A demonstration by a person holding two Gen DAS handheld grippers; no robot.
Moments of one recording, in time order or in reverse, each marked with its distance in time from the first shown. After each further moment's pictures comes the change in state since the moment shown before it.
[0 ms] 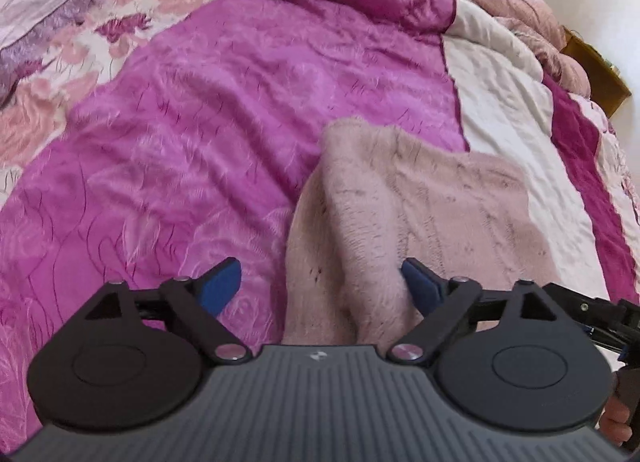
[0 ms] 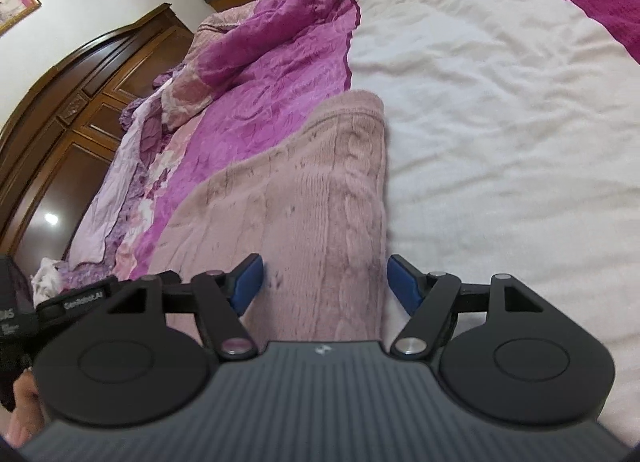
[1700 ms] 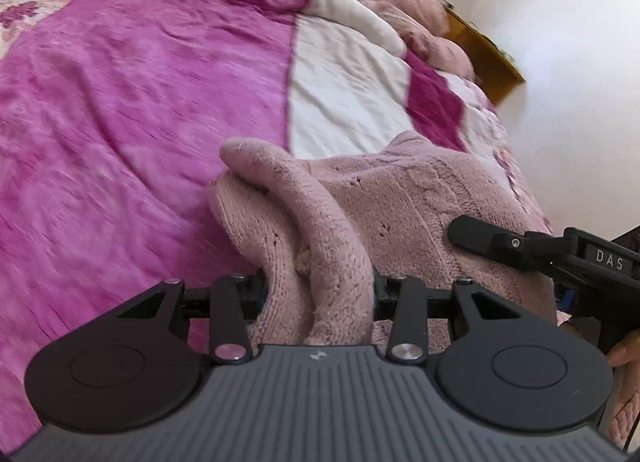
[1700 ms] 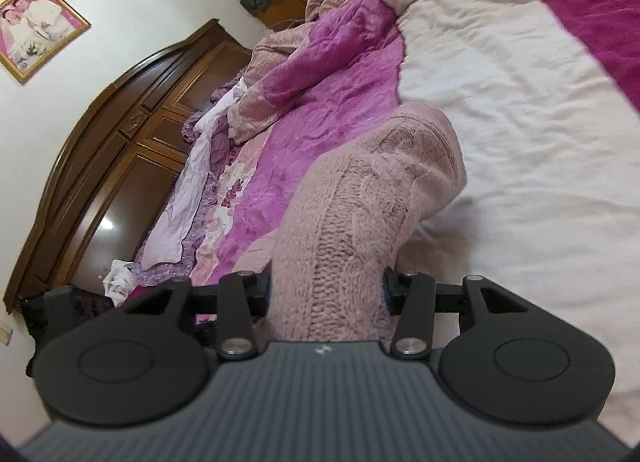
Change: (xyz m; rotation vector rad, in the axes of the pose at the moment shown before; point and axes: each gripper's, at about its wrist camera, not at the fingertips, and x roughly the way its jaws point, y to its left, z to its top) left arm -0.064 -0.095 -0.056 0.046 0.040 -0.361; right arm -0.115 0.003 0.007 0.028 -0.027 0.161
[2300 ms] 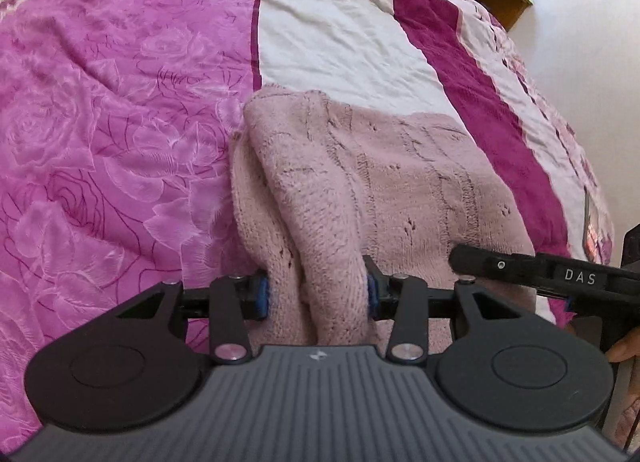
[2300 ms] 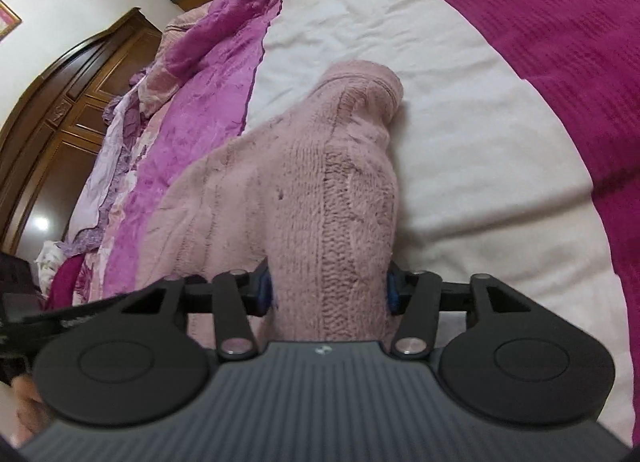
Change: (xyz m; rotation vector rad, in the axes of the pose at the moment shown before) left arm 0.027 -0.053 -0.094 0.139 0.126 0.134; right arm -0.033 -0.083 -0.083 0.077 0.044 -0.213
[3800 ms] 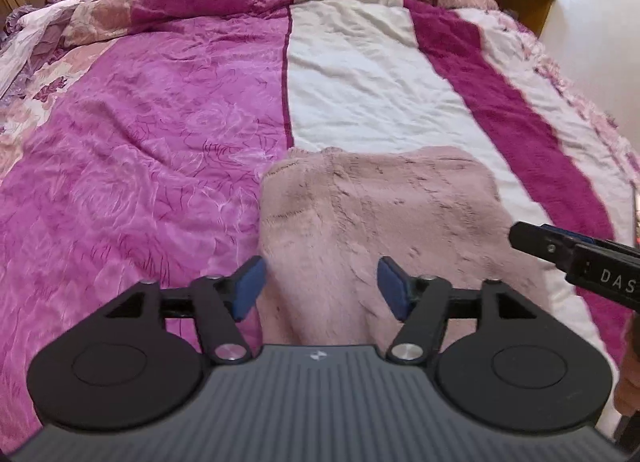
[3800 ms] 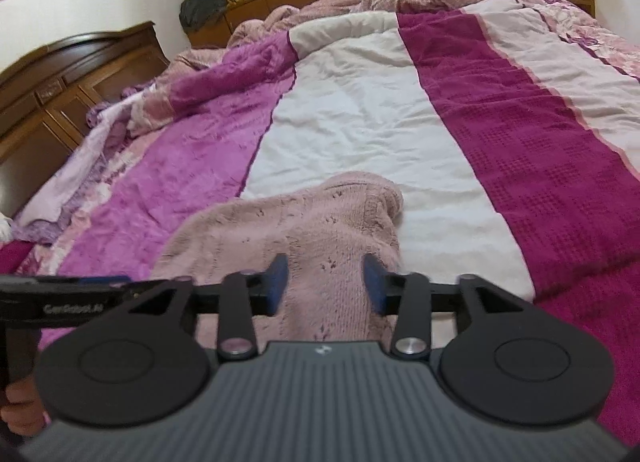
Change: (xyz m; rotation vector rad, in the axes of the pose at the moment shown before) left arm -0.042 -0.046 0.003 0.102 -0.127 0.222; right arm -0.045 0.054 -0.009 -0.264 -0.261 -0.166
